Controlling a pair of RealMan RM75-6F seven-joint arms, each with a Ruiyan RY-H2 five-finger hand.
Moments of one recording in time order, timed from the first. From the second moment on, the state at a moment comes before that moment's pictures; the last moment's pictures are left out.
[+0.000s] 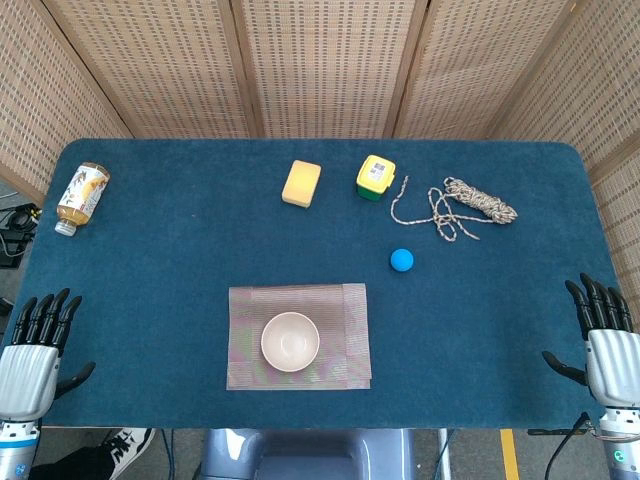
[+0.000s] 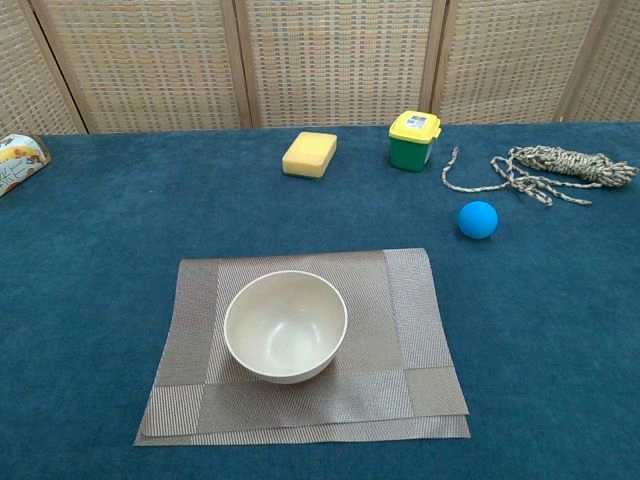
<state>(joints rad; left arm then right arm) -0.01 -1.30 0.00 -1.55 1.66 1.65 0.22 0.05 -1.14 0.09 -1.61 -1.51 1.57 0.01</state>
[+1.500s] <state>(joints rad) -0.24 -1.47 -0.01 -1.66 1.71 1.28 0.57 0.05 -1.12 0.09 -1.63 -1.53 1.56 0.04</state>
